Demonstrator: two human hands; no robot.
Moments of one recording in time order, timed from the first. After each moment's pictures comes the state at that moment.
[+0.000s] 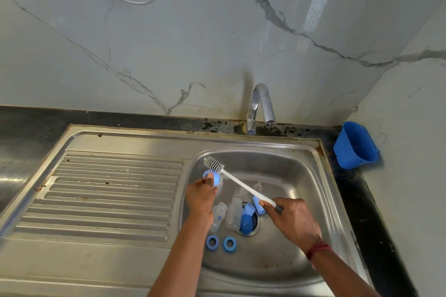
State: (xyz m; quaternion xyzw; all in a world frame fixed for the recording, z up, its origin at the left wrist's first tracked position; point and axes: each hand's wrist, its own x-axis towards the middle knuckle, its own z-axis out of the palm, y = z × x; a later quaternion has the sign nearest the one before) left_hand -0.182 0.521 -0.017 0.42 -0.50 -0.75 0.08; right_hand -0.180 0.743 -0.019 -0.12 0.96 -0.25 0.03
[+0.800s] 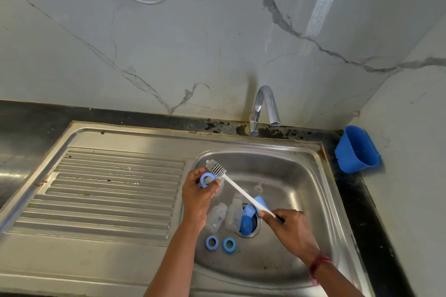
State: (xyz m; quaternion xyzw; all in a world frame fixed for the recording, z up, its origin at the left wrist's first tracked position) left_hand -0.169 0.498 -0.032 0.30 -0.57 -0.76 0.12; right_hand -0.159 0.737 -0.019 -0.05 0.92 -0.37 0.10
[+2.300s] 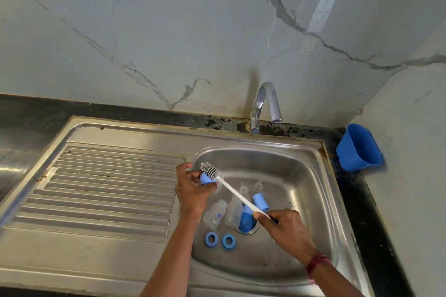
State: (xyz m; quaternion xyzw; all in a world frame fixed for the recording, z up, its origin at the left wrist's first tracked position) left_hand -0.170 0.489 -0.035 0.29 -0.72 -0.60 0.19; right_hand -0.159 0.727 -0.022 -0.05 0.92 -0.36 0.16
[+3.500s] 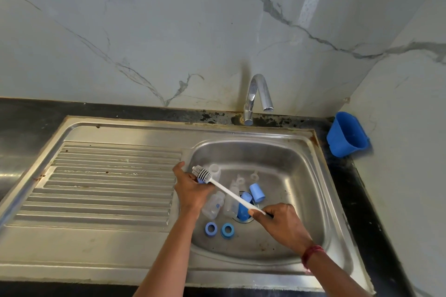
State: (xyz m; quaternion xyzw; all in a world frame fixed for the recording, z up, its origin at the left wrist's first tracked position) left_hand -0.150 0.495 -0.031 0.31 -0.74 -0.58 0.13; right_hand -0.132 0.729 -0.015 -0.05 0.92 -0.34 0.18
